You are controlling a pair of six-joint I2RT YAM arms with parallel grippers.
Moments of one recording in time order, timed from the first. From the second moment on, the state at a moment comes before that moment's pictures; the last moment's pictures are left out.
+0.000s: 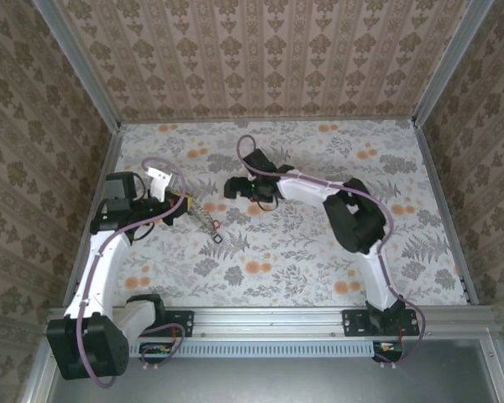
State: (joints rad) left arm 0.00 1.01 0.80 -0.54 0.82 0.22; right arm 0.65 2.10 1.51 -0.36 -0.14 0.66
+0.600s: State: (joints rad) left arm -0.15 1.16 0.91 -0.59 0.75 0.34; right arm 0.55 1.72 1.20 -0.31 -0.05 0.87
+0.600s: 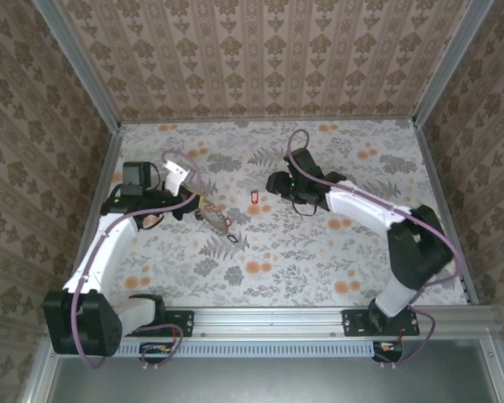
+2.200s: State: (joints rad) left arm -0.34 1.05 0.79 -0.45 0.68 0.55; right arm 0.50 2.18 1.42 -0.09 -0.28 1.12
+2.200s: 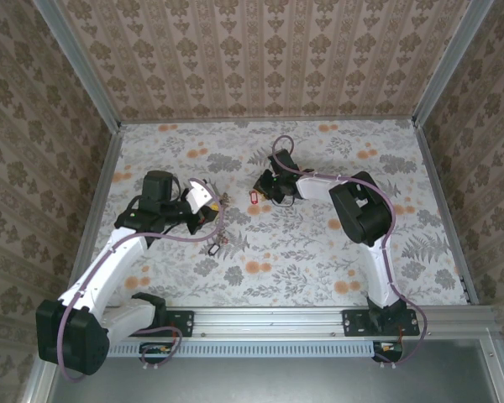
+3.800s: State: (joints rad) left arm -0.58 1.01 0.82 -0.27 0.80 0.54; right arm 0.82 1.17 1.09 -0.47 -0.24 -0.03
